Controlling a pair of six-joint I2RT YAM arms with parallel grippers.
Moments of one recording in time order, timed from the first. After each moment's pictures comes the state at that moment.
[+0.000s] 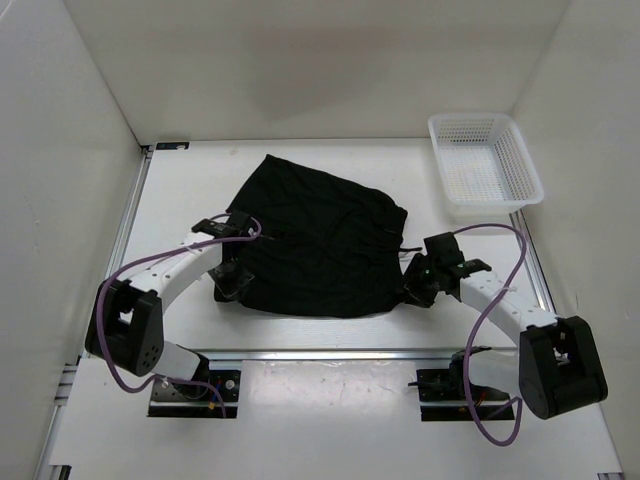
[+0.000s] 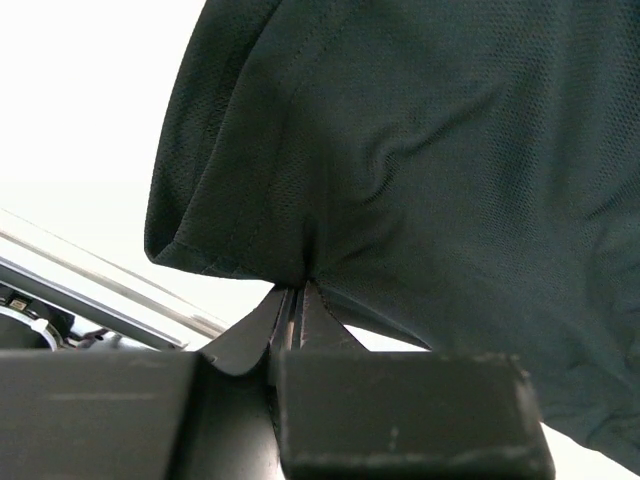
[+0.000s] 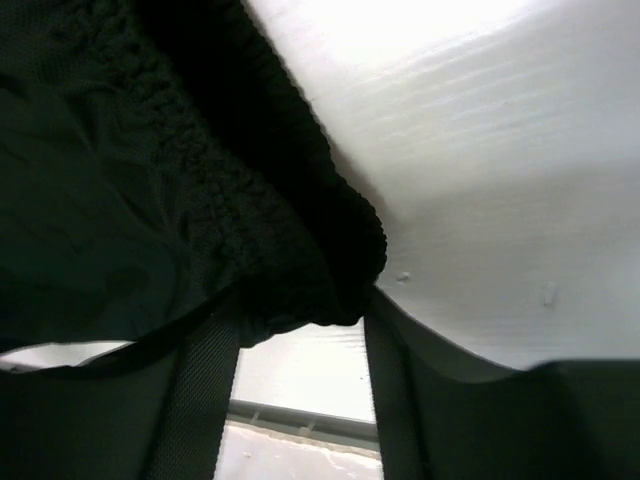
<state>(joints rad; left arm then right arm) -0.40 1.43 0.95 -1.05 -0.17 -1.07 0.32 1.19 0.56 -0.48 -0.17 0.84</state>
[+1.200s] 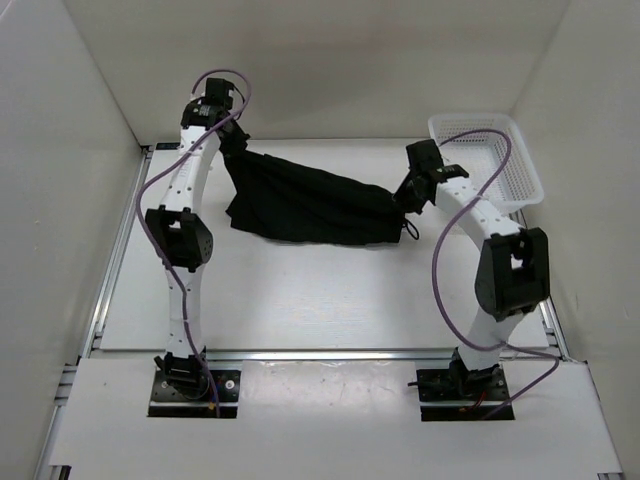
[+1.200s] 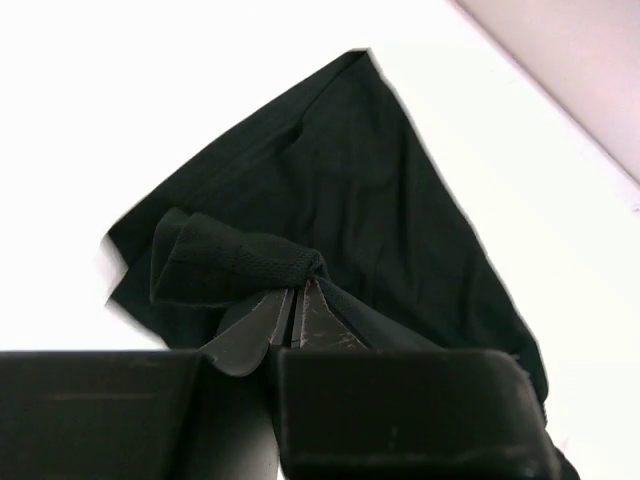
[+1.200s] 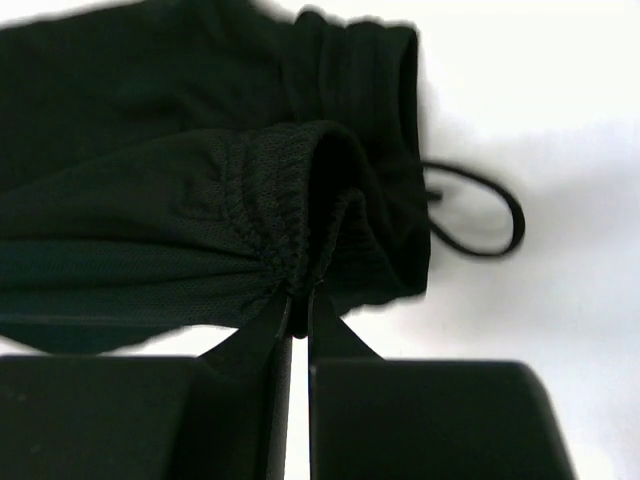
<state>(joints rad) -0.15 2.29 2.52 -1.13 -0.17 -0.73 0.30 1.73 1.40 -0.65 0.08 0.79</state>
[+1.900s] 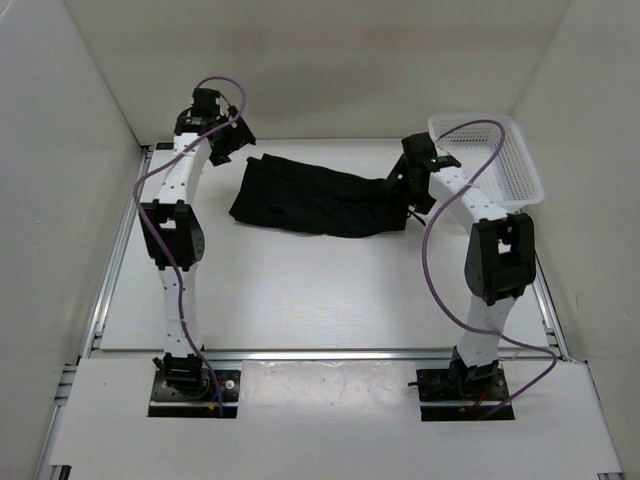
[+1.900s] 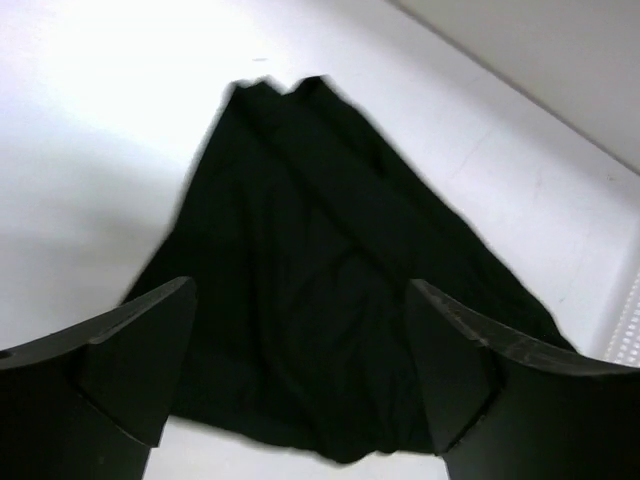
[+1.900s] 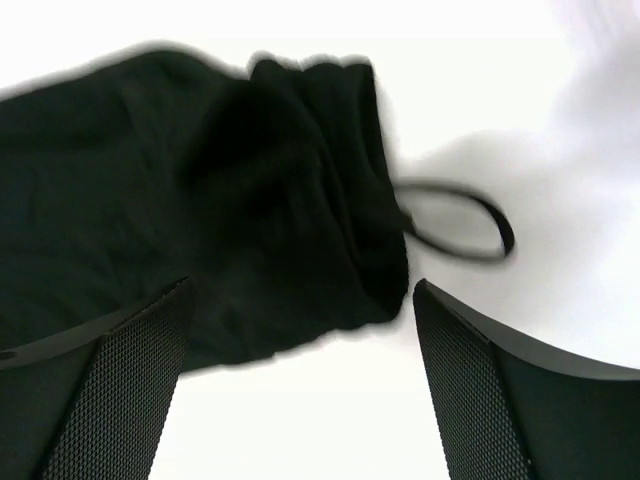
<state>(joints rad) -0.08 2.37 2.40 -0.80 0.08 -0.59 0.27 1.95 1.62 -0.69 0.19 0.77</state>
